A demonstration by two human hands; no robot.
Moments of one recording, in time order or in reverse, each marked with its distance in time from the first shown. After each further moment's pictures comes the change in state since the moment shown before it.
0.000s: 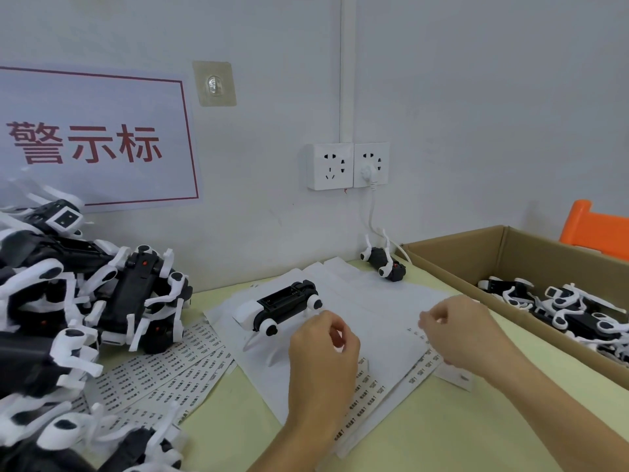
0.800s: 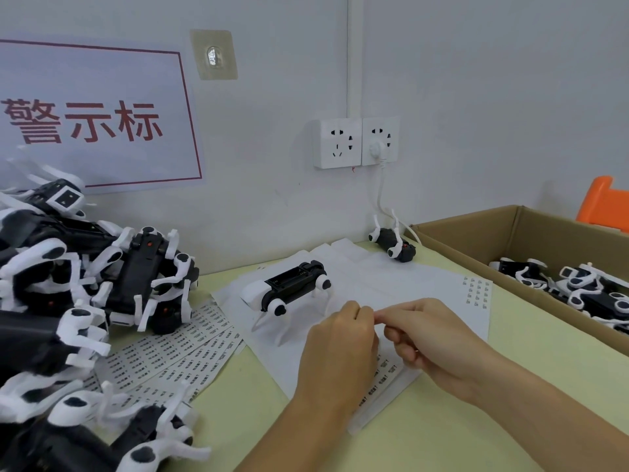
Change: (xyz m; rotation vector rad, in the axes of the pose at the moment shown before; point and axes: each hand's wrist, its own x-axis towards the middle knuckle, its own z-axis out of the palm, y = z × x) left_hand 0.001 -0.017 0.002 0.498 -0.072 0.626; right_hand -0.029 -0.026 0.039 0.710 -0.395 0.021
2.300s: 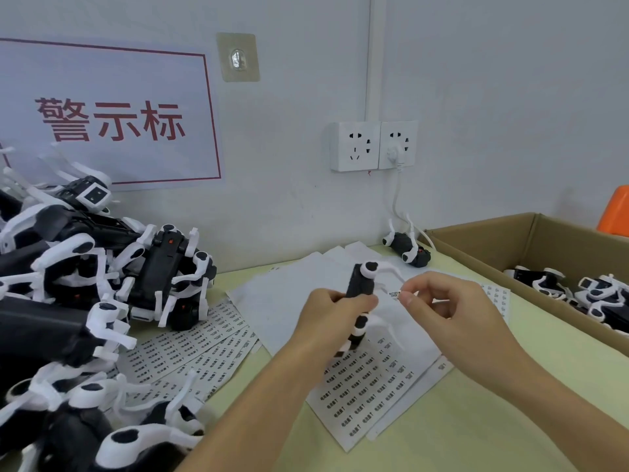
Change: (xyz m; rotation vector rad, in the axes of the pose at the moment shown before) left_hand 0.034 -0.025 -0.038 -0.901 -0.363 -0.993; right_hand 0.000 -0.005 -0.009 -0.276 0.203 -0.558
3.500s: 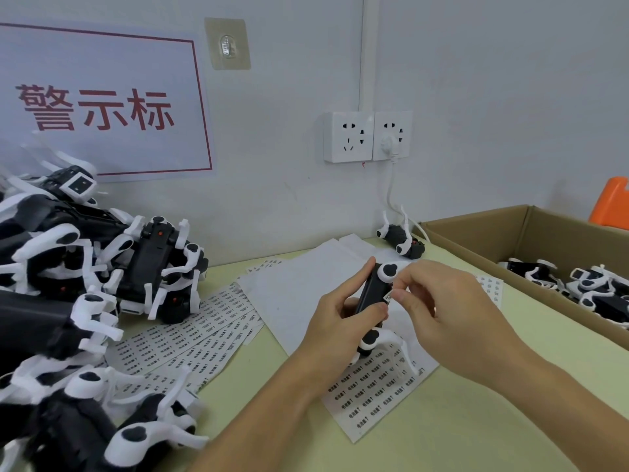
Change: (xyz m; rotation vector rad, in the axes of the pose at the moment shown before) left_hand 0.004 -0.032 0.019 -0.162 -0.238 0.403; right_hand -0.001 0.003 -0.005 -0.532 -0.015 -0.259
